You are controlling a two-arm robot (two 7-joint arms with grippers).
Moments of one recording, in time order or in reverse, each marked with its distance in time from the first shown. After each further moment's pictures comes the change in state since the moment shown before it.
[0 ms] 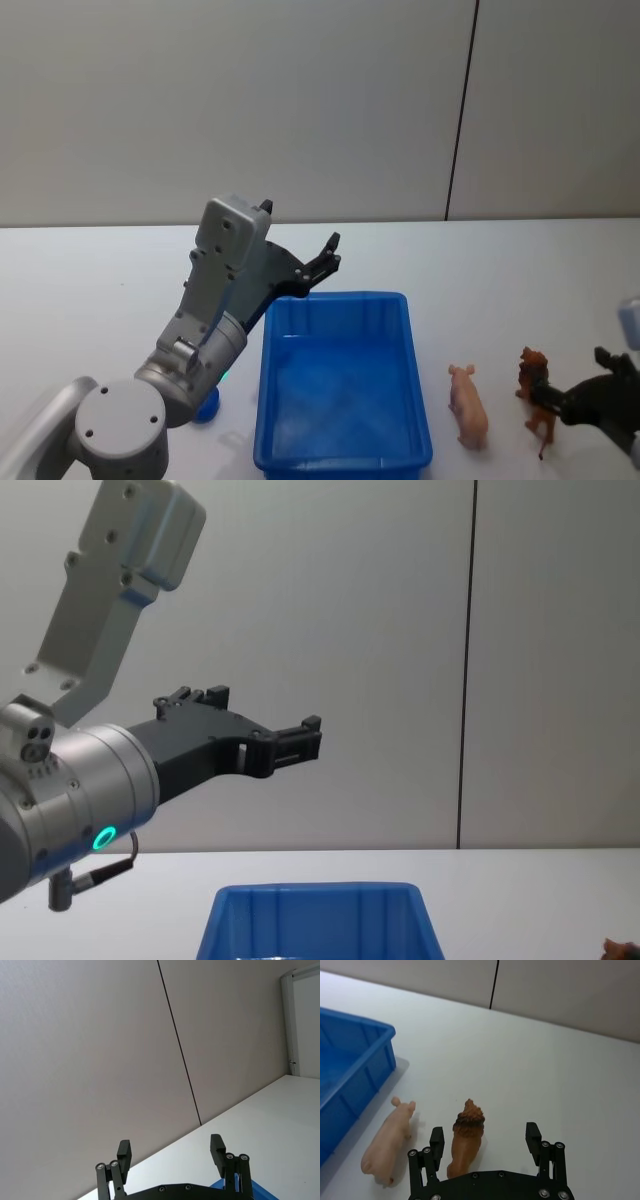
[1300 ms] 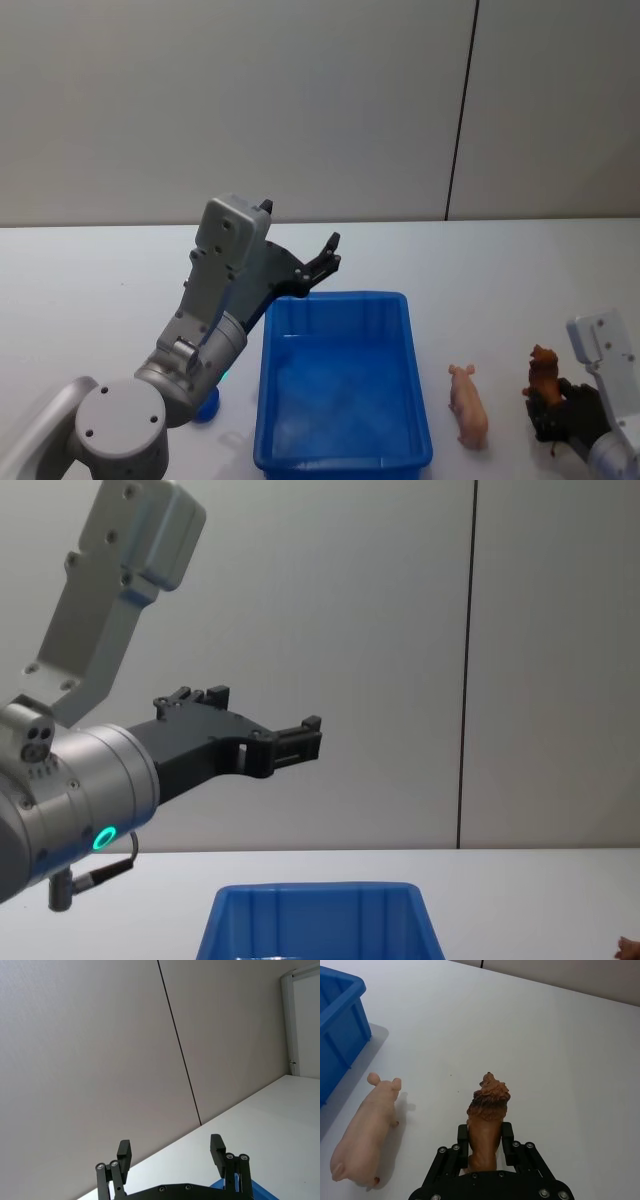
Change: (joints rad) left arm 0.000 0.000 0.000 0.000 0.000 0.000 0.000; right arm 0.072 -0.116 -0.055 0.137 -0.093 0.083 -0.093
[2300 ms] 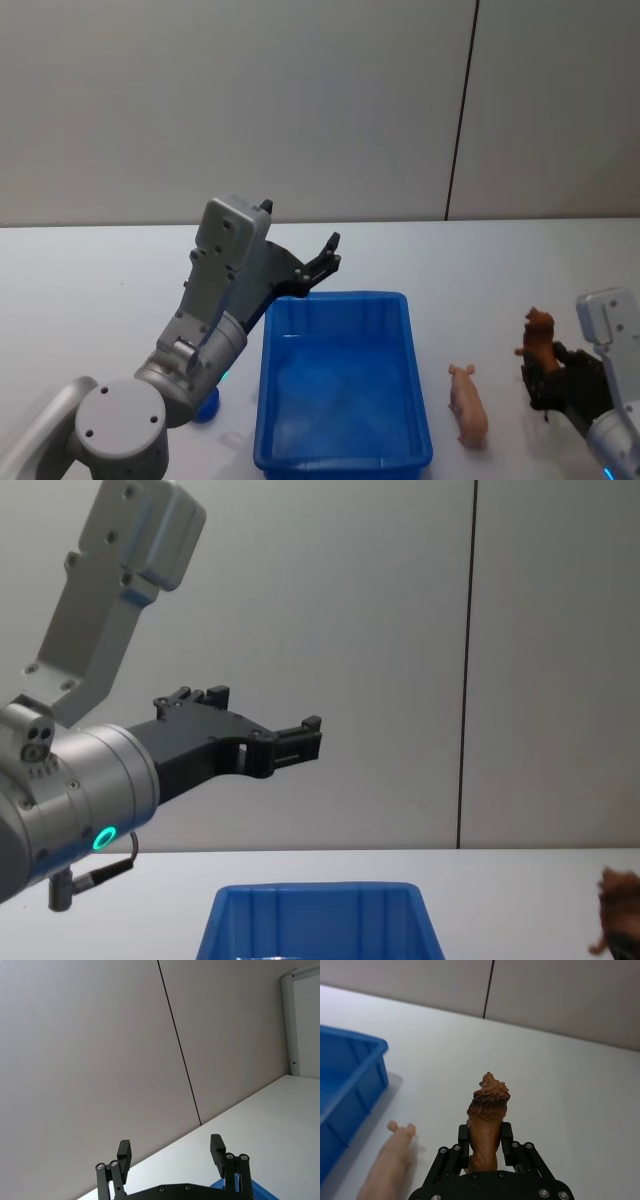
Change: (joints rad) left arm 0.000 0.000 0.000 0.000 0.000 0.000 0.000; right arm -0.001 -0.004 0.009 -0.029 -0.006 -0.123 0.011
